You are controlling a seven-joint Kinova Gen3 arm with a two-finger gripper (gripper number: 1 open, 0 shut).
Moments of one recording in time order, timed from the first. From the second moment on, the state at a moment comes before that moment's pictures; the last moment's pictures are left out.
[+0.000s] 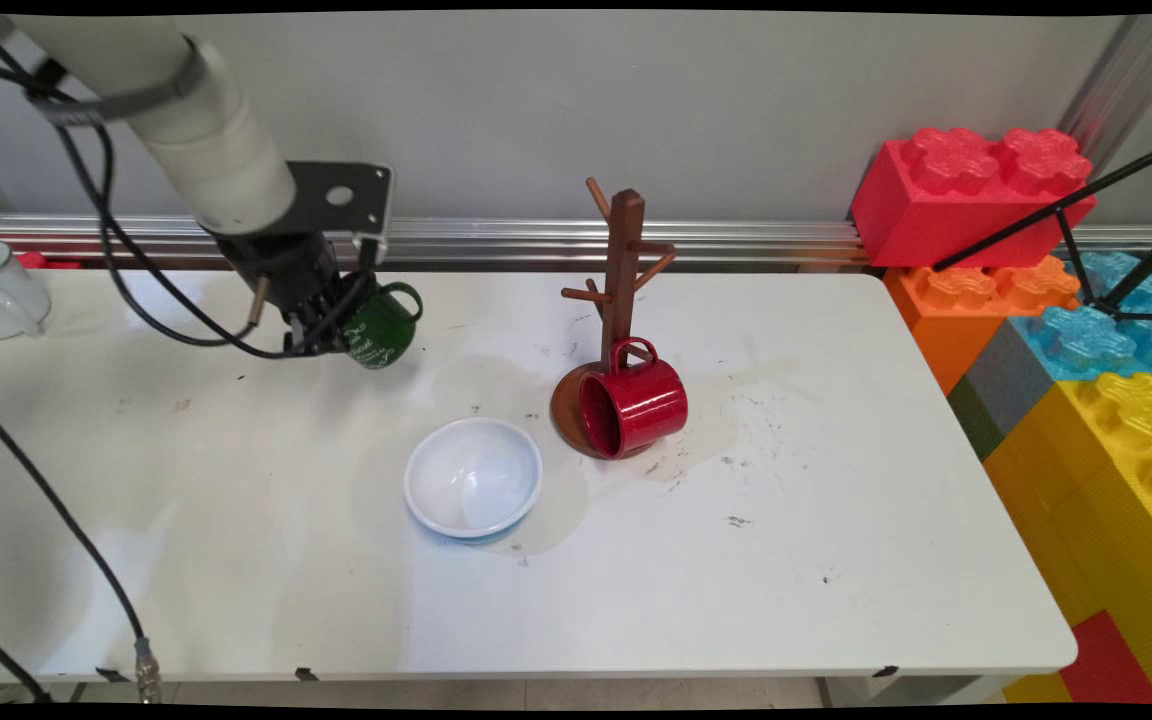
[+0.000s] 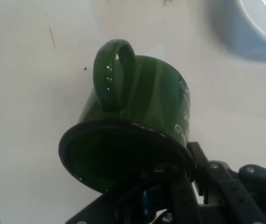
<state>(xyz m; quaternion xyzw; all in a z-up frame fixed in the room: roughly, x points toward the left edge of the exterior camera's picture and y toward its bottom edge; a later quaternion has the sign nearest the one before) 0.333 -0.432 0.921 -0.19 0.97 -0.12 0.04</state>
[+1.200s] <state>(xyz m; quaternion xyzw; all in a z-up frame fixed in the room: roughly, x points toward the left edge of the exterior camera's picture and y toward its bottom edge) 0.297 -0.470 0.844 -0.18 0.97 -0.11 0.10</state>
